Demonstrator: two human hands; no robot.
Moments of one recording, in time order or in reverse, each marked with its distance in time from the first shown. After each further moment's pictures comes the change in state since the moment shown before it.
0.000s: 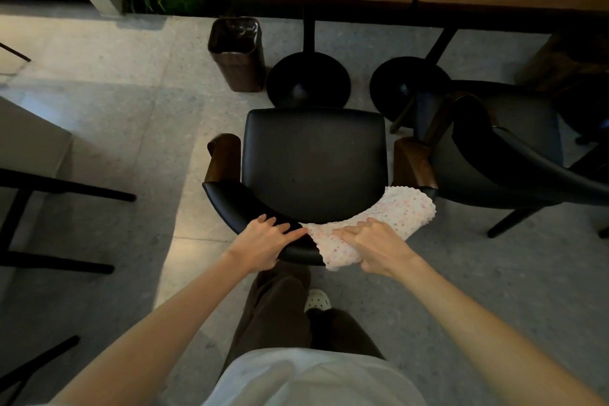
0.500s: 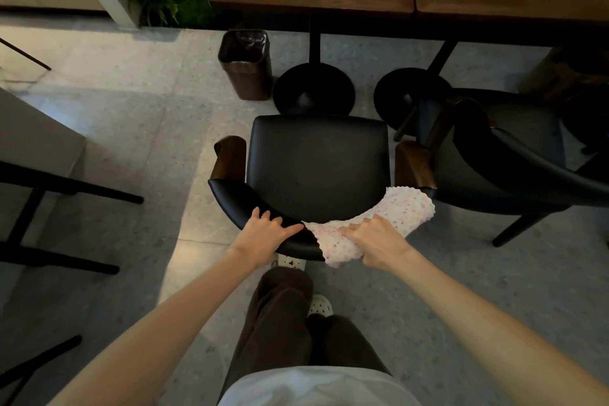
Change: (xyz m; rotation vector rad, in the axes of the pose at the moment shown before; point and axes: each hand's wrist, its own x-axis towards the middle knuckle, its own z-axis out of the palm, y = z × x) left_hand -0.011 0.014 -0.001 0.029 -0.004 -0.179; right_hand -0.007 -0.007 -0.003 -0.087 -0.044 0.056
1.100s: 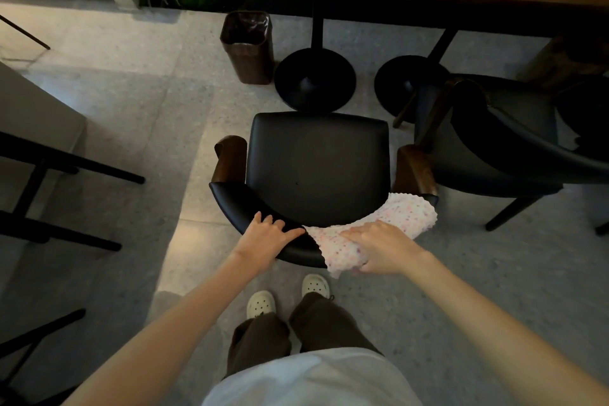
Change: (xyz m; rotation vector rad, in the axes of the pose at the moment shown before) left_hand -0.053 0.032 0.036 -0.054 -0.013 0.047; right_hand -0.055 -0.034 0.019 0.236 -0.056 -0.052
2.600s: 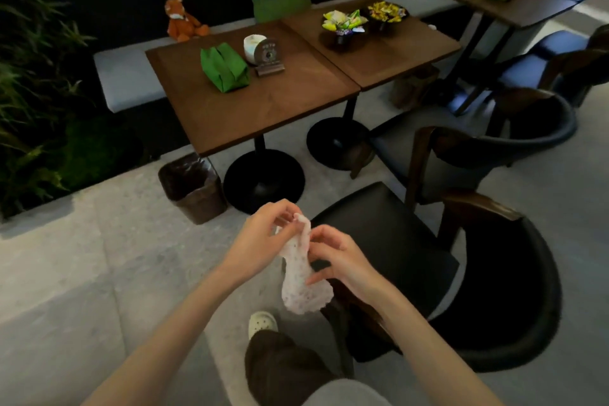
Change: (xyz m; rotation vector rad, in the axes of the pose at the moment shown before) left_hand 0.075 -0.429 -0.206 -0.887 0.403 0.612; right_hand 0.319 -0.218 -0.273 1.842 0.958 0.334
